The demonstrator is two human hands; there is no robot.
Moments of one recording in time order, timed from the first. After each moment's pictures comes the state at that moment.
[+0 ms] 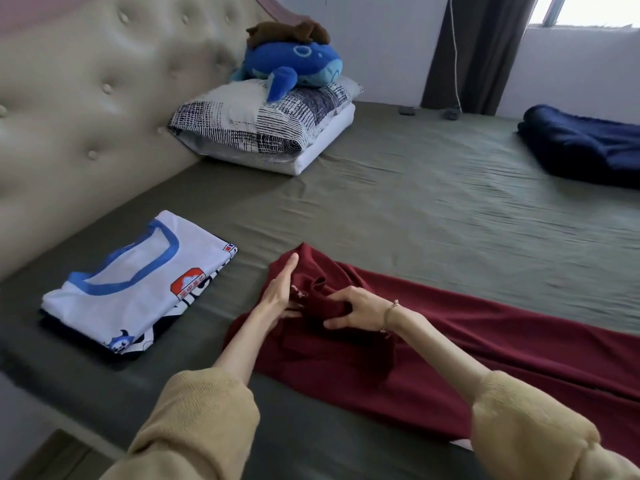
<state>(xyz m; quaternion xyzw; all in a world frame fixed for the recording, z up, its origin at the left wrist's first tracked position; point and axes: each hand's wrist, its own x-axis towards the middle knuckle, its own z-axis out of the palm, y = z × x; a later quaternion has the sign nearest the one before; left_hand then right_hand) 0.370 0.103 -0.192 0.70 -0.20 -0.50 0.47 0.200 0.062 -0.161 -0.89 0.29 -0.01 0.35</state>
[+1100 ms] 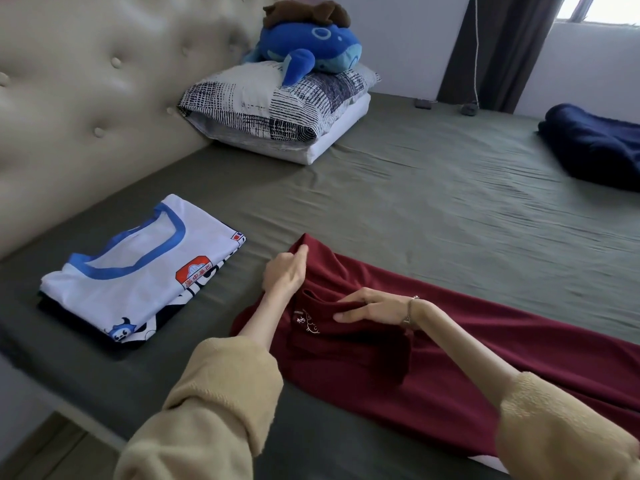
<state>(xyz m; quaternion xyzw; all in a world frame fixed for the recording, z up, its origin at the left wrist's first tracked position) 0.382 0.076 -0.191 0.85 -0.29 -0.26 0.35 0.200 0.049 -0.164 -0.79 0.27 0.06 0.55</state>
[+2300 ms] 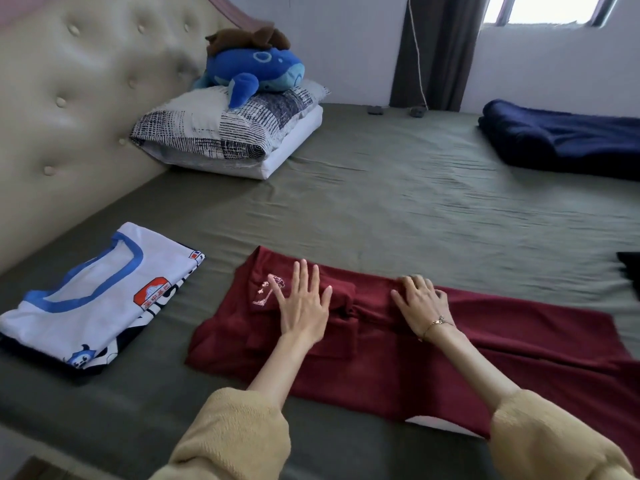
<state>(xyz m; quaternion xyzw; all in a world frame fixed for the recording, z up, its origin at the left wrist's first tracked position) 0.272 0.099 -0.209 0.80 -0.59 -0.02 0.09 0.075 0.031 -0.202 -0.79 0.60 -0.07 0.07</state>
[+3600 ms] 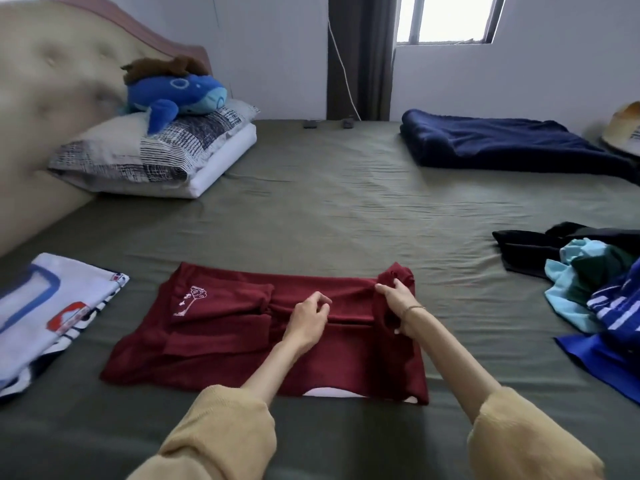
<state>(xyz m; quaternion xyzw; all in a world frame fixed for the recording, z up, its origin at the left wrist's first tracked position) 0.118 0.096 -0.190 0.69 -0.59 -0.28 0.30 -0.046 0.054 -0.161 -0.42 0.64 -0.36 0.53</state>
